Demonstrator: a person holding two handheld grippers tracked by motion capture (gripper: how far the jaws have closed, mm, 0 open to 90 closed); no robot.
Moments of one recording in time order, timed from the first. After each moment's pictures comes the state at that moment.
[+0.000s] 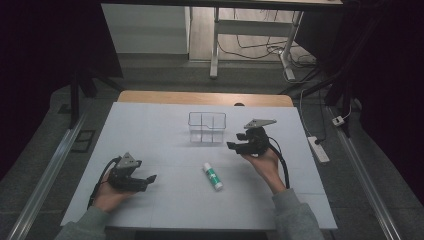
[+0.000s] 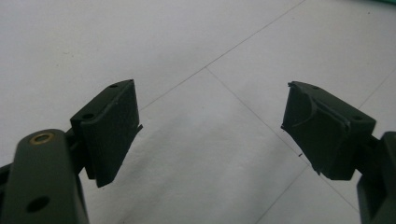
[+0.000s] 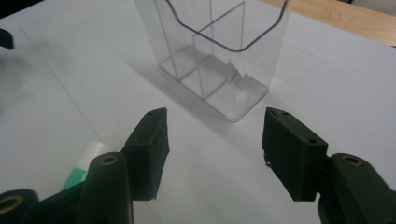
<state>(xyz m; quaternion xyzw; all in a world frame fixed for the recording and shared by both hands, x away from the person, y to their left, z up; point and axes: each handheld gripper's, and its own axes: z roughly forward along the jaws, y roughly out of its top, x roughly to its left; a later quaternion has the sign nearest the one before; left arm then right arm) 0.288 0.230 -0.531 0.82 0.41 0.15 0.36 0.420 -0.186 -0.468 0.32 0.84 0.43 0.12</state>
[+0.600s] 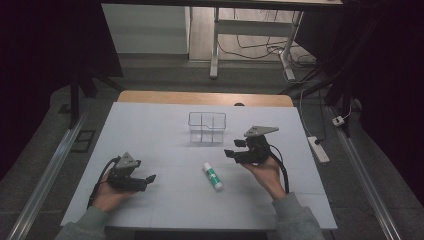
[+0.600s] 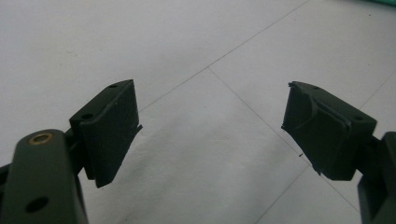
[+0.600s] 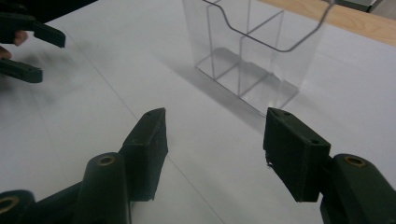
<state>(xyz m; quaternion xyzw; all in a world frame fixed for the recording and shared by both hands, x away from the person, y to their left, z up) 0.288 0.230 -0.531 0.82 0.42 0.15 0.36 0.385 -0.181 -0.457 0.30 0.84 0.44 0.10</state>
